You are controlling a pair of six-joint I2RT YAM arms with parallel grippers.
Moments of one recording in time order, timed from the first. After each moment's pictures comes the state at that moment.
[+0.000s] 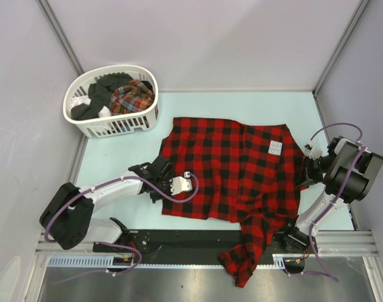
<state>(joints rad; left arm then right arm) -0.67 1.33 0.65 -0.58 0.15 0.69 -0.56 1.86 1.11 -0.98 -0.44 -0.50</state>
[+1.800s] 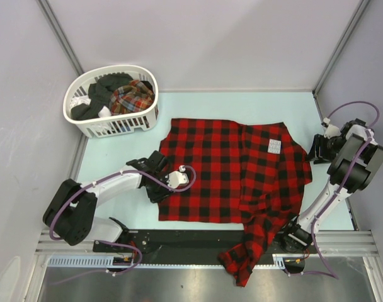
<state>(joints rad) -0.58 1.37 0.68 -0.65 0.22 0.63 -0.60 2.06 1.47 -0.87 -0.48 -0.46</state>
